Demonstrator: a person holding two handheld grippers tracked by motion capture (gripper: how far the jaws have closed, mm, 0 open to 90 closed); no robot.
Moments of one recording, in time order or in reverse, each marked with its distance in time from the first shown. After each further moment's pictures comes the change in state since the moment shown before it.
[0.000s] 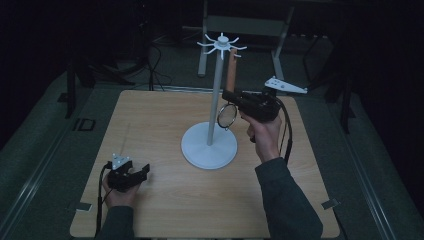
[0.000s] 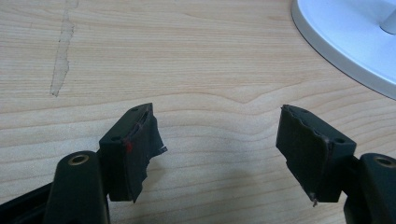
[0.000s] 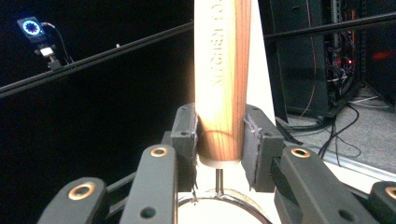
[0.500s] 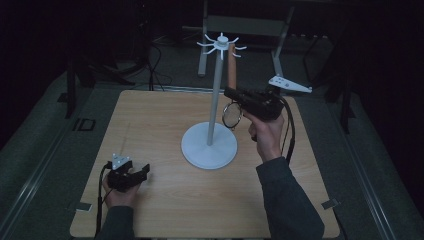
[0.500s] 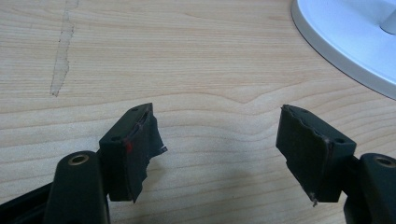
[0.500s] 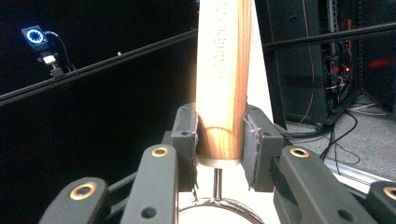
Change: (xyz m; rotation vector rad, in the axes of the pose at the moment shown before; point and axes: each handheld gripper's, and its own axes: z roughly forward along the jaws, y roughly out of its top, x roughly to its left) left arm 0.000 0.000 0.000 0.000 0.000 0.000; right arm 0.005 0.008 -0.006 -0.030 -0.001 -0.001
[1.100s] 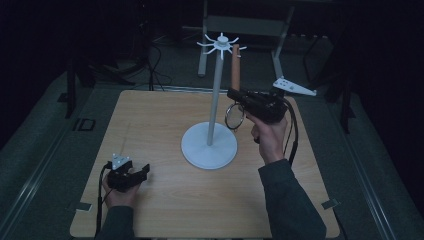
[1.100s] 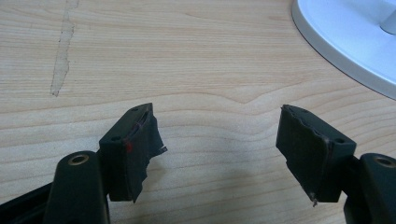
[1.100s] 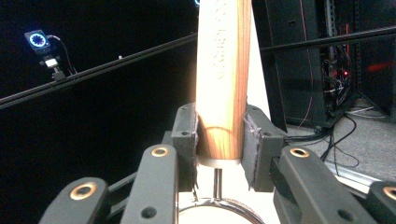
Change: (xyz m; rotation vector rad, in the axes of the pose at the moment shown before) left arm 0.000 0.000 0.000 0.000 0.000 0.000; right arm 0.001 -0.002 -0.010 -0.022 0.001 0.002
